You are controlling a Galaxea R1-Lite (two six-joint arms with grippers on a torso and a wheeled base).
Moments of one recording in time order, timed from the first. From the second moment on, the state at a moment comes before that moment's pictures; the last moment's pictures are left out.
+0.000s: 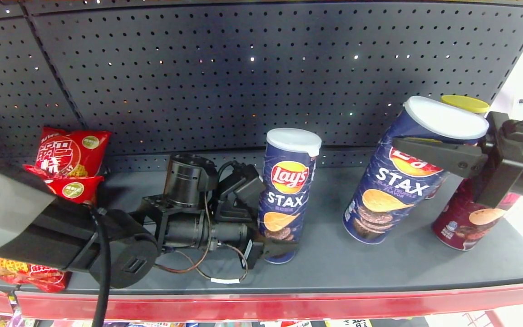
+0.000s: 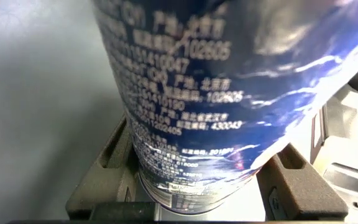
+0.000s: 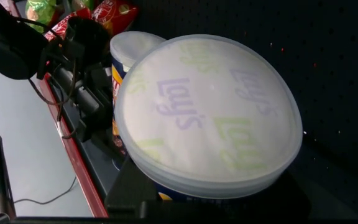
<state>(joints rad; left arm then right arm) -0.62 1.92 -0.85 -0.65 -0.63 0.17 0.38 1.30 -0.80 -0.49 0.55 -0.16</state>
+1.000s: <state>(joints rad) -0.64 1.87 -0.74 -0.65 -0.61 0.17 0.38 1.29 -0.80 -0.49 0.55 -0.16</state>
